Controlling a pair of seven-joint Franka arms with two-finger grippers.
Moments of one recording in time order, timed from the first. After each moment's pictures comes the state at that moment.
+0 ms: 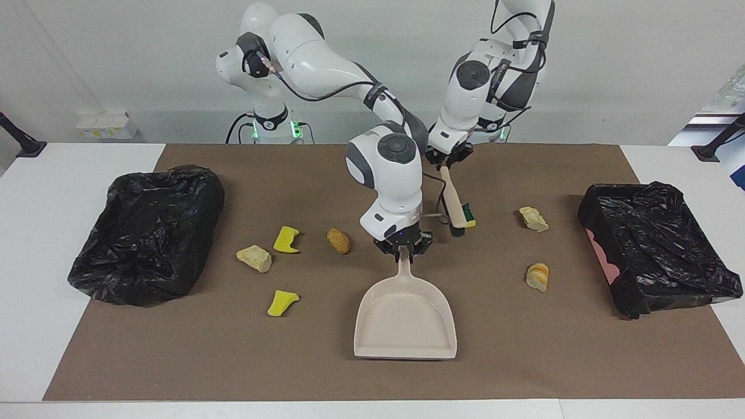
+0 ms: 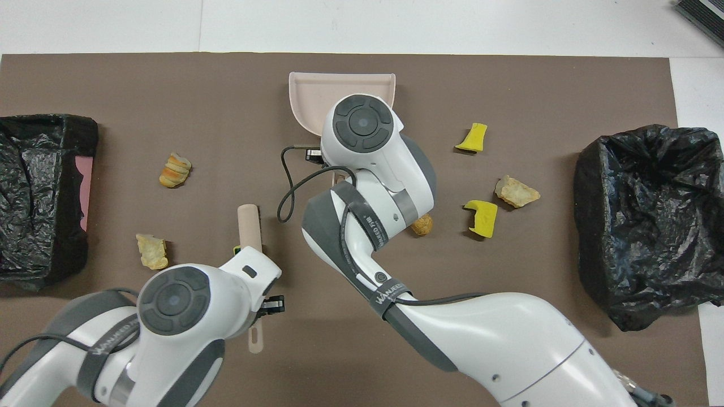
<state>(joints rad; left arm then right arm) -0.65 -0.25 0.10 -2.39 -0.03 2.03 -0.61 0.52 0.68 0.05 -1.20 -0.02 2.06 0.63</state>
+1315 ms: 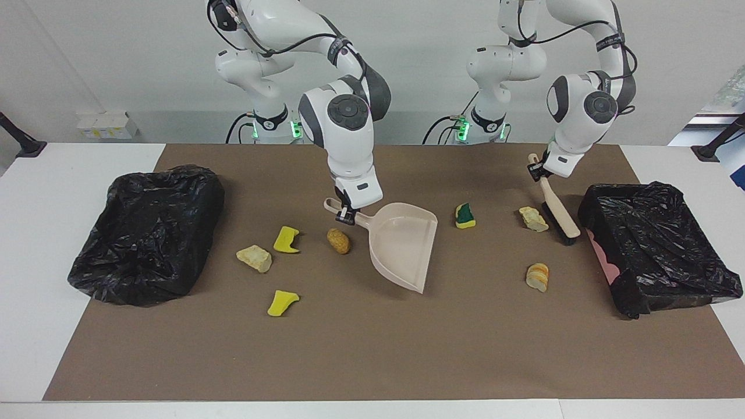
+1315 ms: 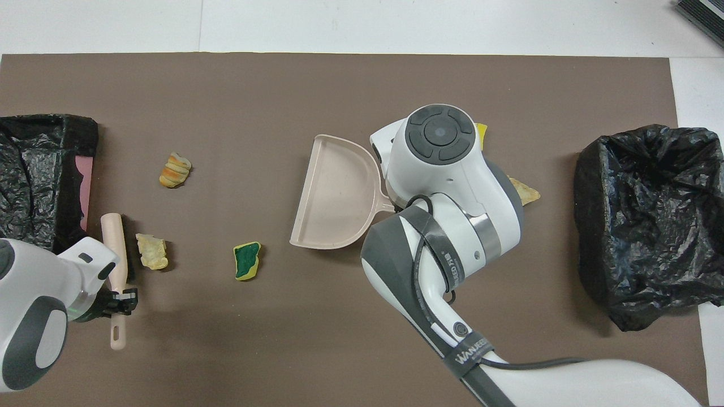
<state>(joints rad) -0.08 -0.26 0.08 -2.53 0.14 2.02 -0.22 0.46 0.33 0.06 -1.62 0.00 1.86 -0.79</state>
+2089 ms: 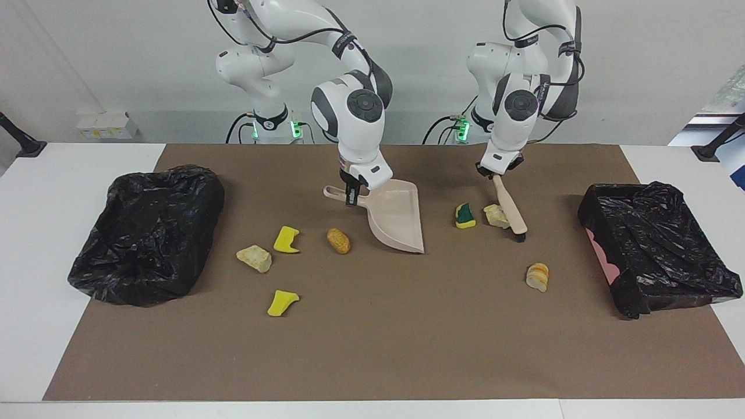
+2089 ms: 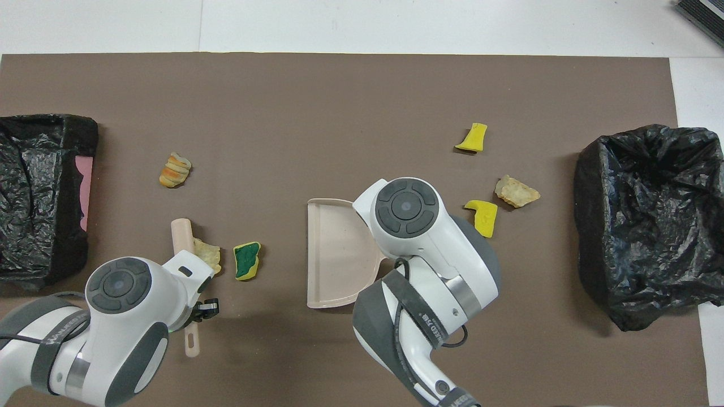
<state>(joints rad) -0.40 -0.26 0.07 -2.56 0.08 2.06 -0.51 0.53 0.23 0.06 -1.86 -0.06 1.95 -0.88</state>
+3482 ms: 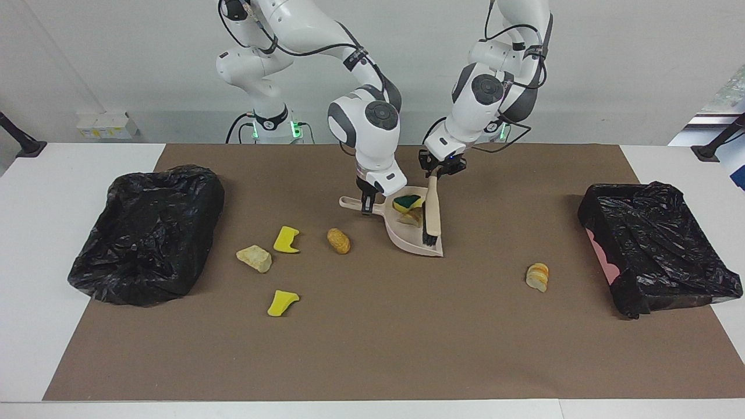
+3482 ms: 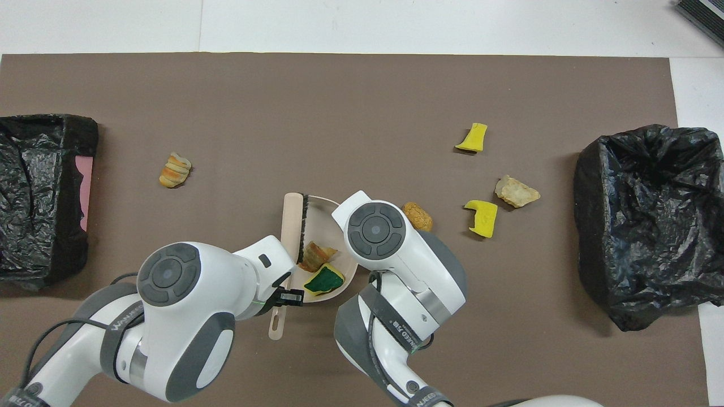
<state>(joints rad) -0.62 -0.15 0.08 -2.35 -0.26 2.14 -0.24 0.58 0.28 0.06 -1.88 -0.08 2.08 -0.77</state>
